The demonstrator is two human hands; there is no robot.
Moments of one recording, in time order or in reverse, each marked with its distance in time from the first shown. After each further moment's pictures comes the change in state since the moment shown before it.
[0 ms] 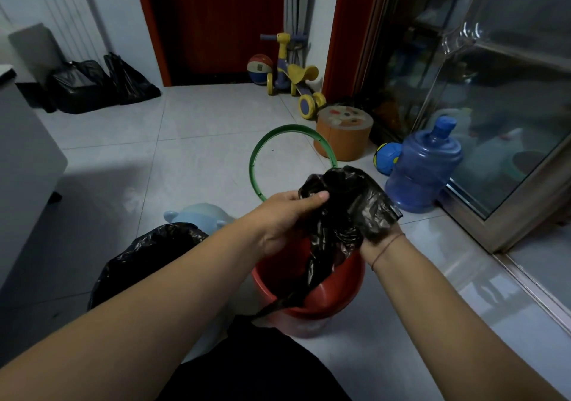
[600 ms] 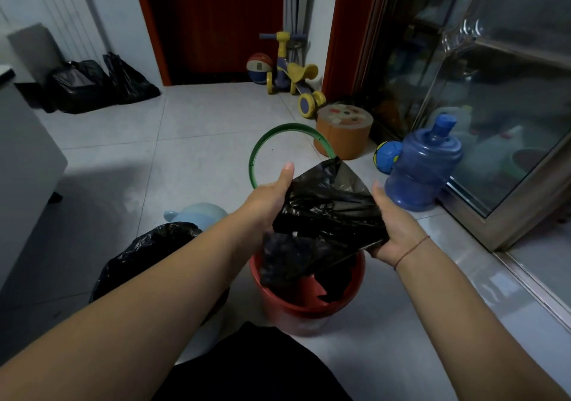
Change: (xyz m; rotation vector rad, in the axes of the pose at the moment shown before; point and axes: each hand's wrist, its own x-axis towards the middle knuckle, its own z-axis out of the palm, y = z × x) left_hand 0.006 0.012 -0.015 0.260 0.415 0.021; right_hand 0.008 -0.017 -0.023 -0.159 -0.109 0.244
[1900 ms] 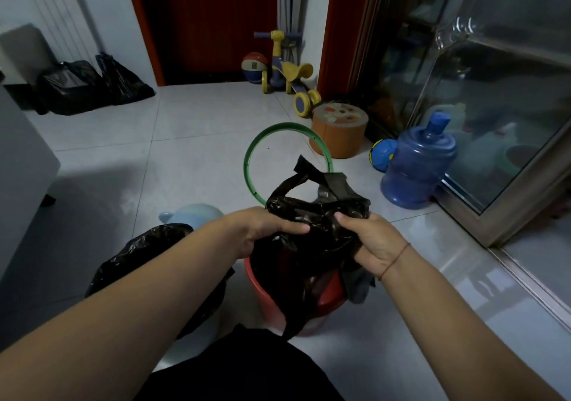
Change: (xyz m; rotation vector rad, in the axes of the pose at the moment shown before) left_hand 0.004 -0.017 -0.013 0.150 -0.337 -0.282; right_hand -0.003 0.025 0.004 -0.127 -0.011 -0.145
